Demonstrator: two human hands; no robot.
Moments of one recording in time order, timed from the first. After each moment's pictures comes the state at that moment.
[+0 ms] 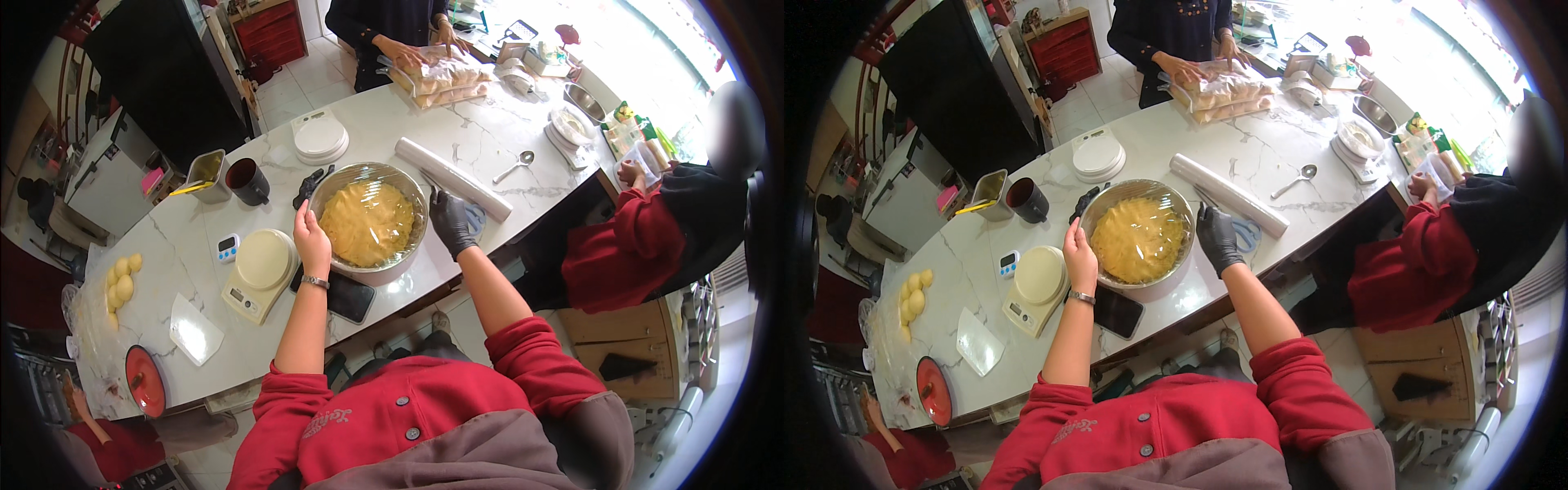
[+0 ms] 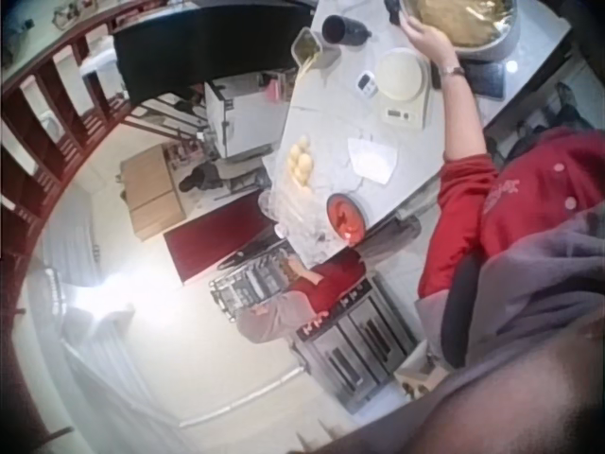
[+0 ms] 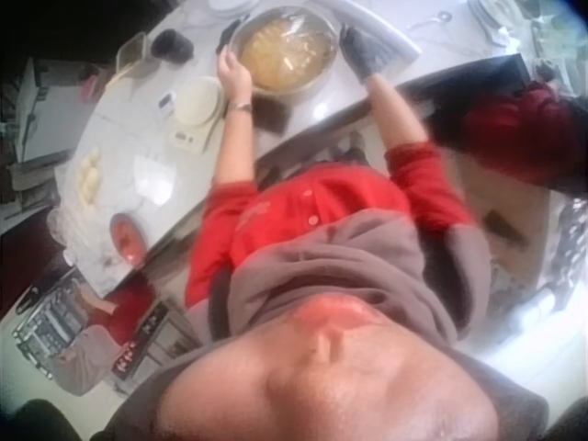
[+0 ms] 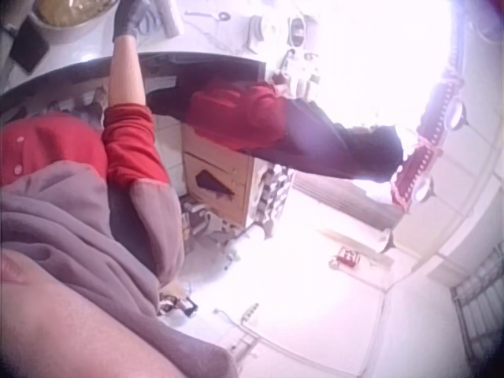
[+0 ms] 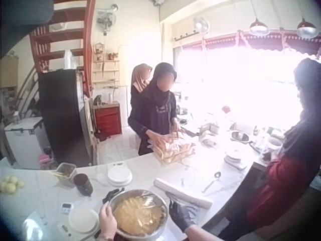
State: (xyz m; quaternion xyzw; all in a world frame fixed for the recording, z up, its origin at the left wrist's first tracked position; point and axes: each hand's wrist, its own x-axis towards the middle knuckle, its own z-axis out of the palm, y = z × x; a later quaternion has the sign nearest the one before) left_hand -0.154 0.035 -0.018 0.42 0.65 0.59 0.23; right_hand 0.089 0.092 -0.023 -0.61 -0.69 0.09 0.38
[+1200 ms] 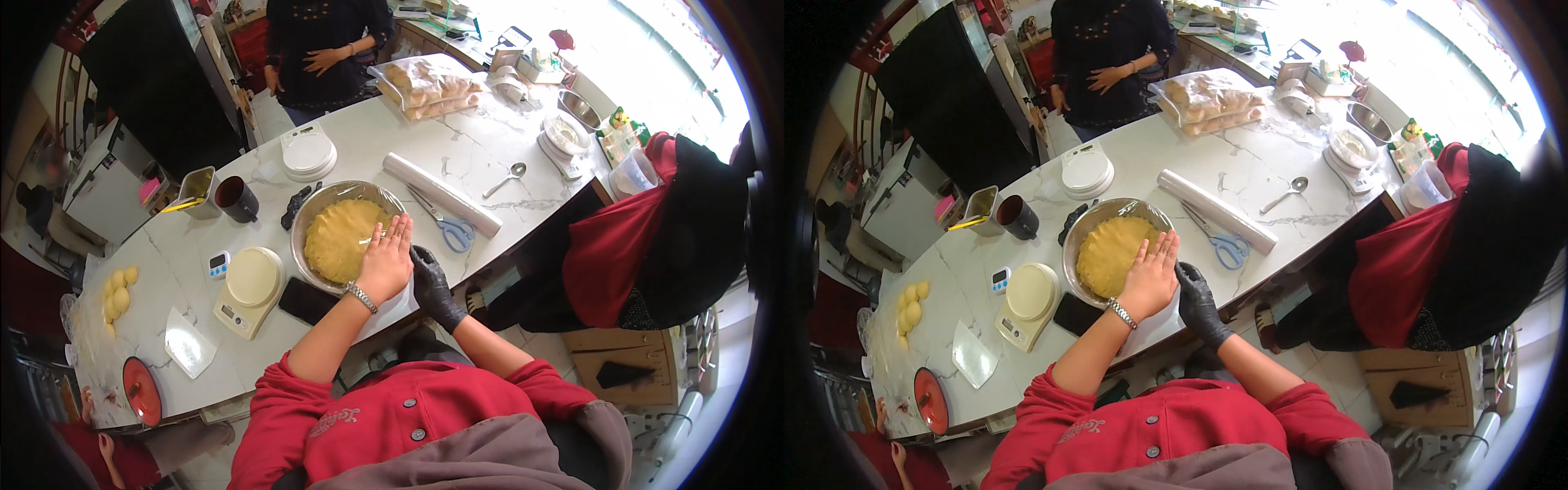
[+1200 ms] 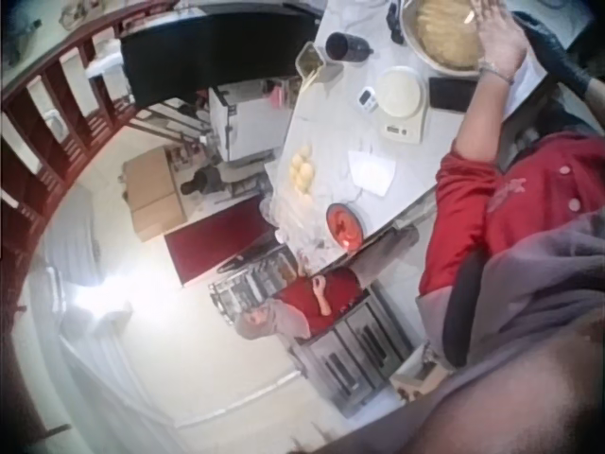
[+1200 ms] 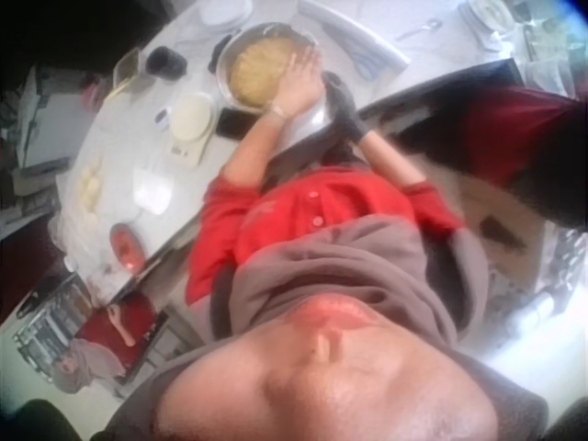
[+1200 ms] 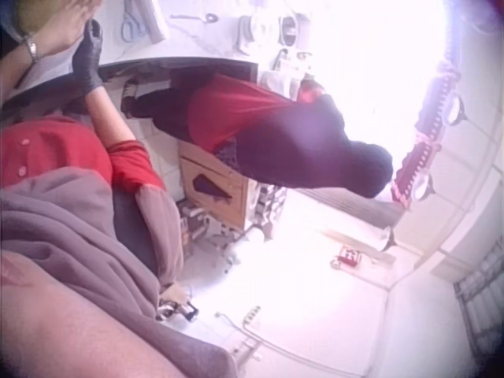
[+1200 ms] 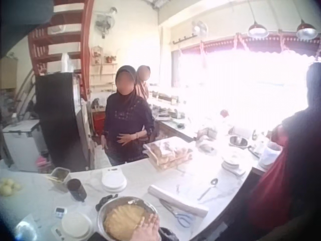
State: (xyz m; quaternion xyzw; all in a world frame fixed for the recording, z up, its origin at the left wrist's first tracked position) left_hand -0.042 0.029 0.002 0.86 0.51 0.09 -0.01; right_hand 0.086 0.006 -0.044 -0.43 -0.73 0.22 0.48
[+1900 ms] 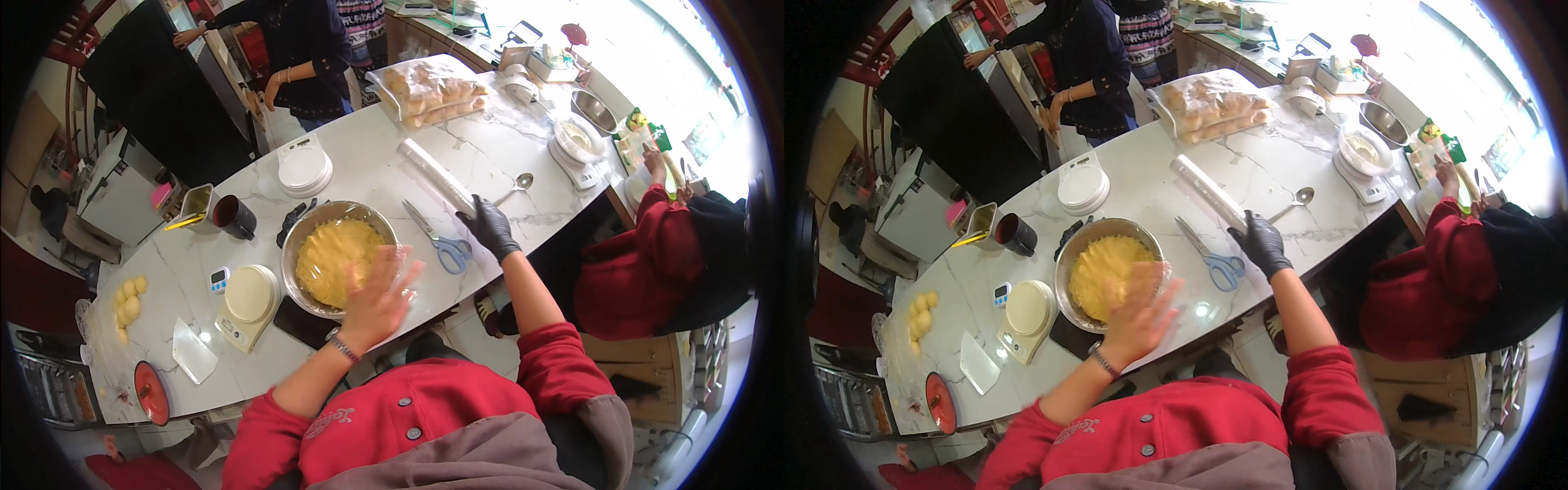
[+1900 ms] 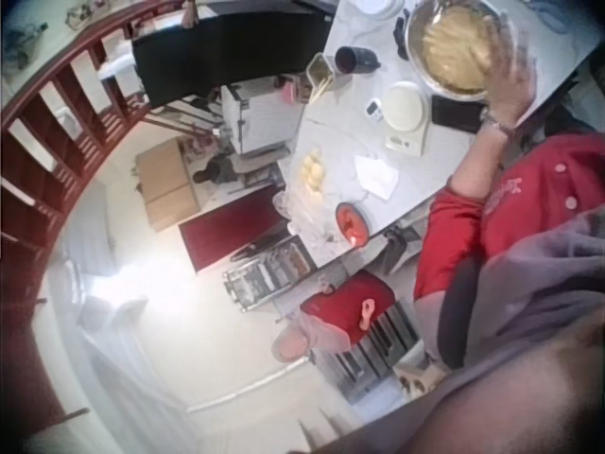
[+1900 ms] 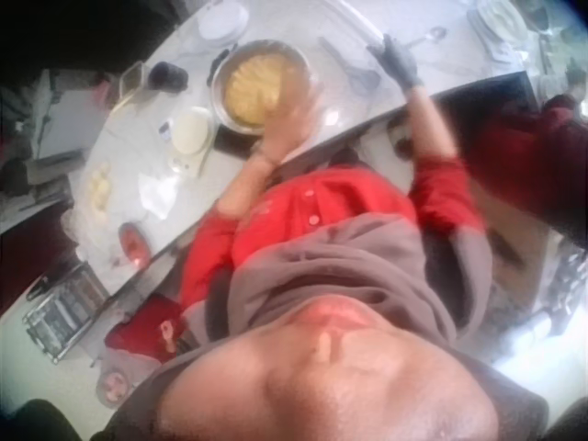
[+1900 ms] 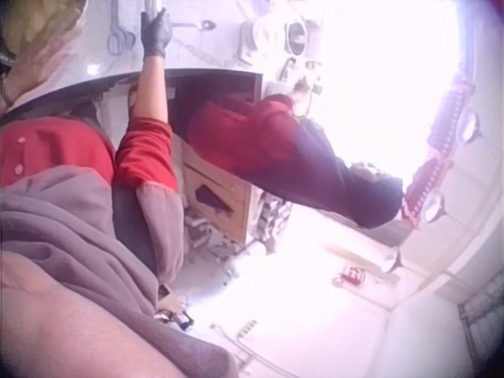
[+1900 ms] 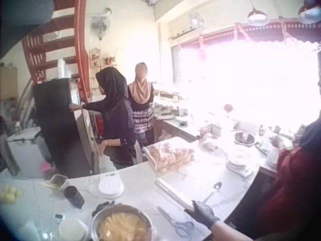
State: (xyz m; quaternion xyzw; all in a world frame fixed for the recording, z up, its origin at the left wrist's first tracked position) left_hand -0.028 -0.007 0.054 0.85 0.49 0.17 -0.04; right_hand 0.218 0.156 -0.014 -0.63 -0.75 0.08 0.17
